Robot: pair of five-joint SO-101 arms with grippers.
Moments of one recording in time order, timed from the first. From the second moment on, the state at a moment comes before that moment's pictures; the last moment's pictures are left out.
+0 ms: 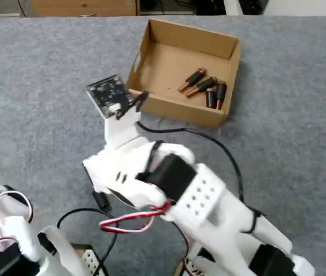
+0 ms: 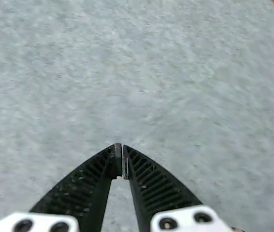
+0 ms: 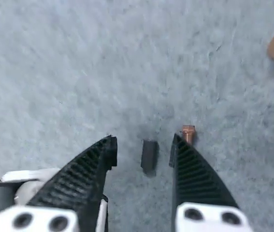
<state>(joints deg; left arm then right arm) -47.1 -86.9 43.7 93.7 2.0 -57.9 -29.0 14.9 74.9 -32.7</state>
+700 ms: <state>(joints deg) -59.3 -86.9 43.9 93.7 -8.1 -63.5 -11.2 16.7 73.1 -33.0</state>
